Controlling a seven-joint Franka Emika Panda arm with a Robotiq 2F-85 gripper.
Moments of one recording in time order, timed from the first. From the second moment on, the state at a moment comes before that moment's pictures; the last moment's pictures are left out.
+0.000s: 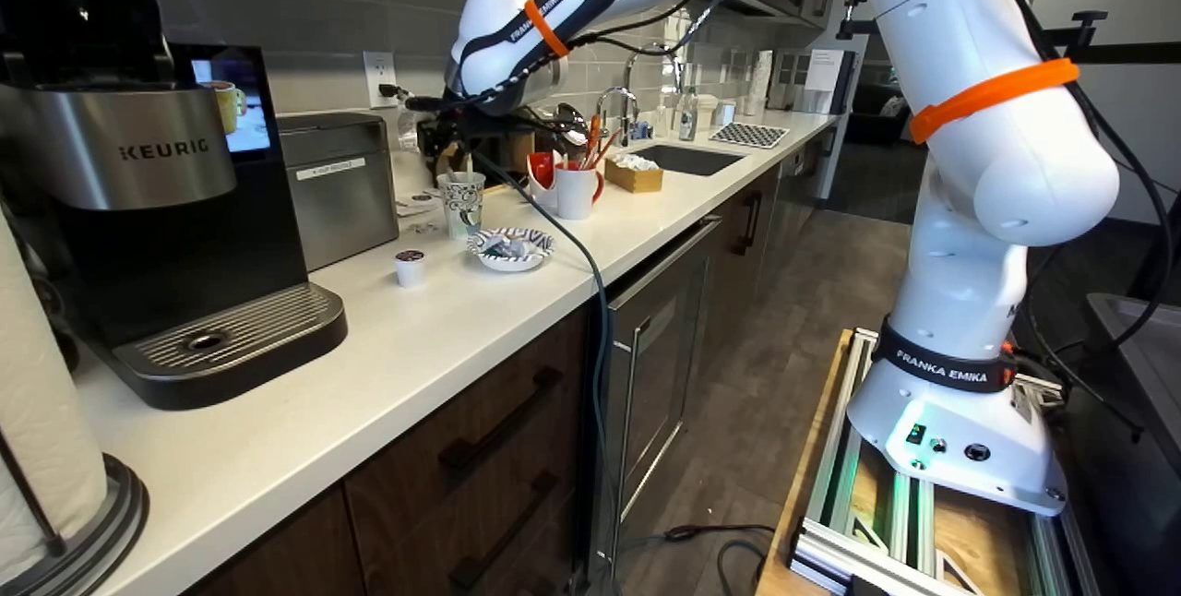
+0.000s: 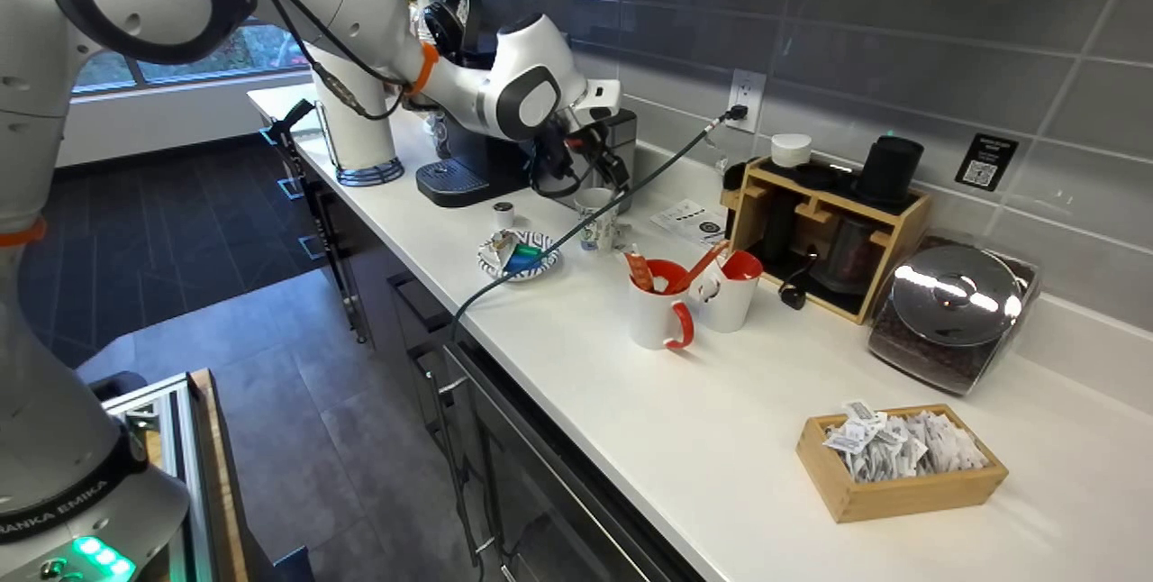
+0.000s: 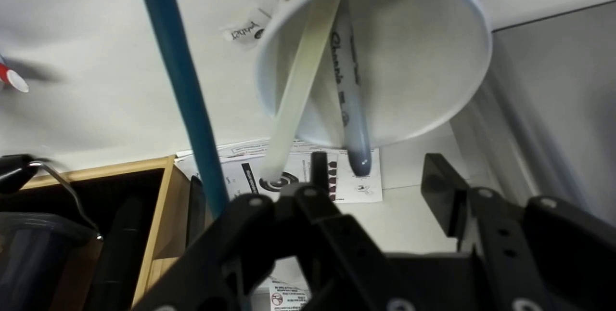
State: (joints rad) arm 0.17 0.53 -0.14 -1.65 -0.09 2.76 0.29
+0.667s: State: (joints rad) arm 0.17 0.54 -0.17 -1.65 -0.09 2.74 0.33
